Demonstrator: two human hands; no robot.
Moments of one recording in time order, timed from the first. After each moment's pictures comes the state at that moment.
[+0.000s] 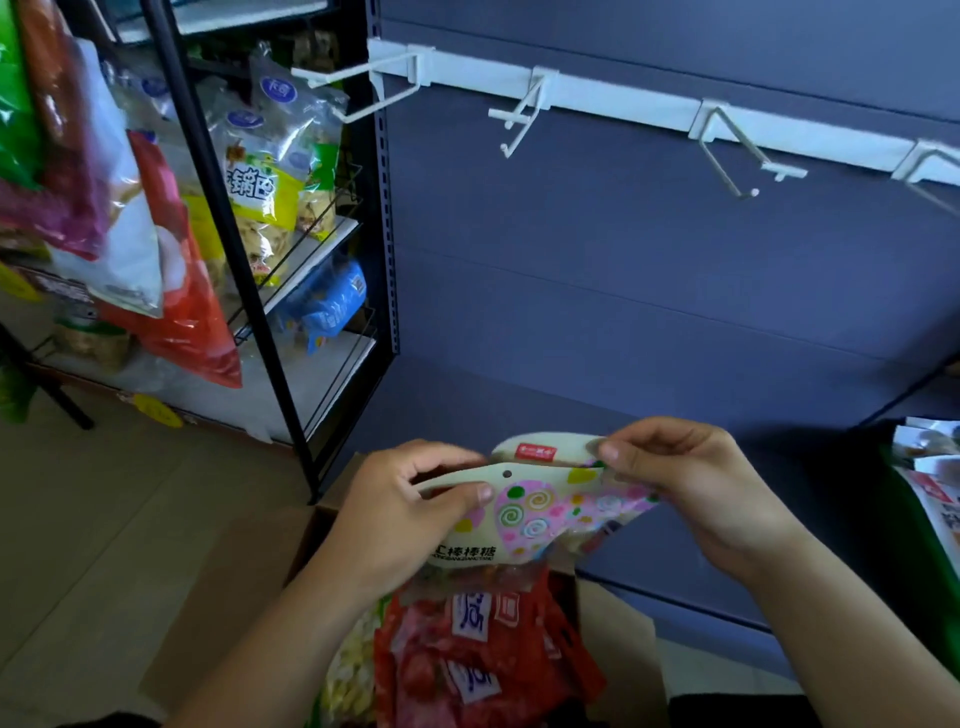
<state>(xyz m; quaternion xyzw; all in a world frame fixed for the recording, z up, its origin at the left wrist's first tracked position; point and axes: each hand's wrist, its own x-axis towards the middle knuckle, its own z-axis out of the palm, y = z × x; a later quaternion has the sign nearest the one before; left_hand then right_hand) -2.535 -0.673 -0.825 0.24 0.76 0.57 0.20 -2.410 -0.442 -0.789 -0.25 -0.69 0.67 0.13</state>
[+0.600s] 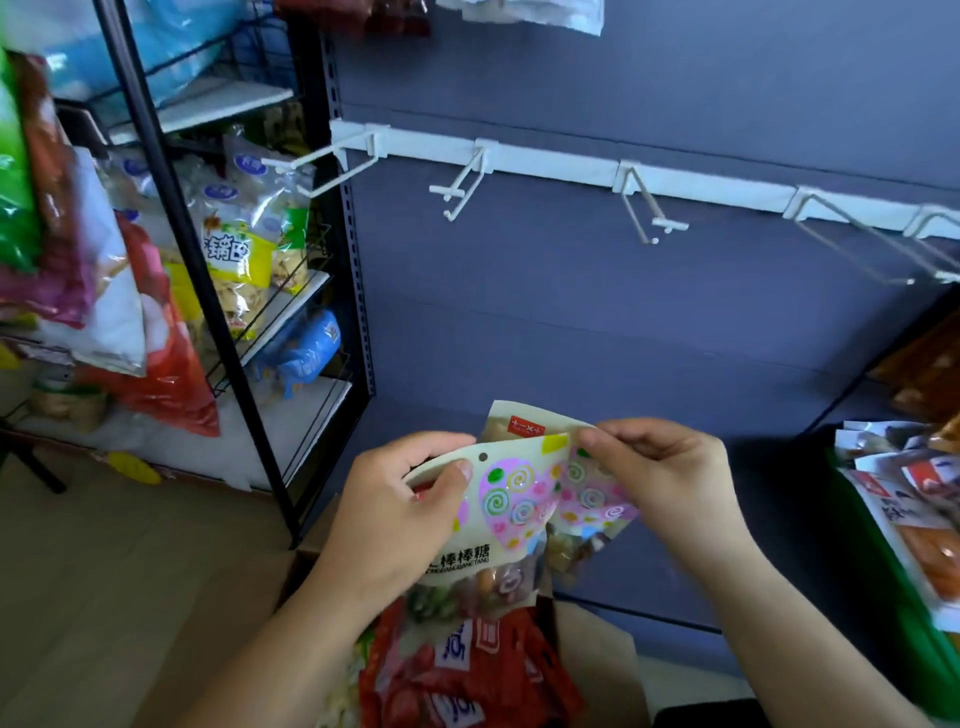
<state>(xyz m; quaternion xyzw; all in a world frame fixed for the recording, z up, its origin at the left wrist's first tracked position) -2.512 -0.655 -0.778 0.25 0.75 0.60 0.11 -2.391 -0.458 -0.759 -0.29 -0.71 0.57 0.29</state>
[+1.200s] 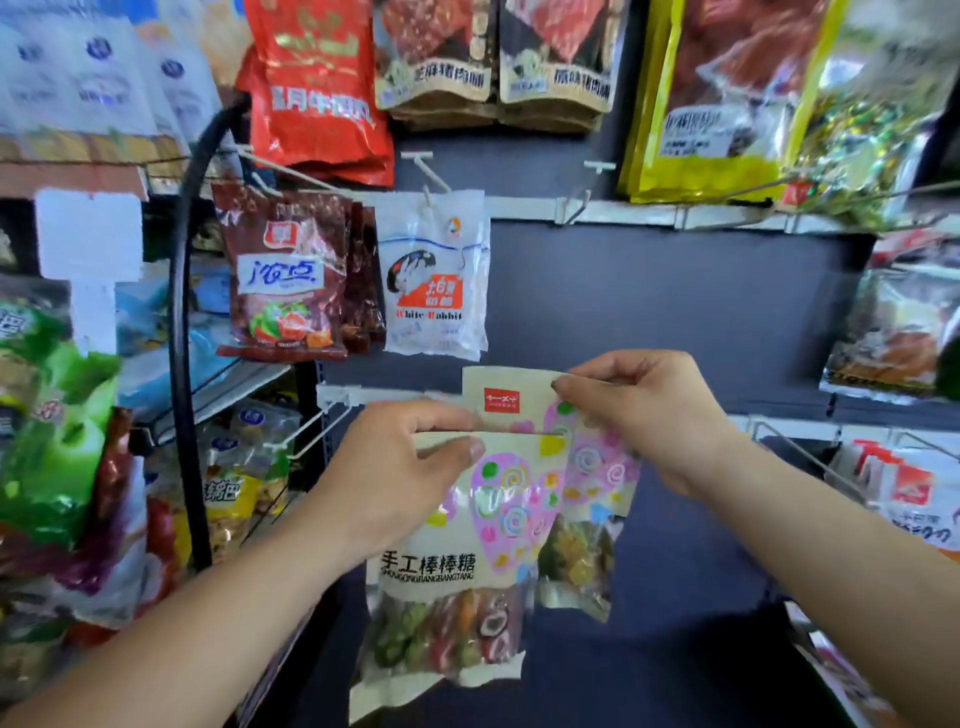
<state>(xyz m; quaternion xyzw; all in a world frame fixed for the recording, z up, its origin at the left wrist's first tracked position) -2.521 -0.606 -0.537 0.43 0.72 0.54 -0.02 -2.399 -0.408 -0.503 -0.17 -0.76 0.50 0.38</state>
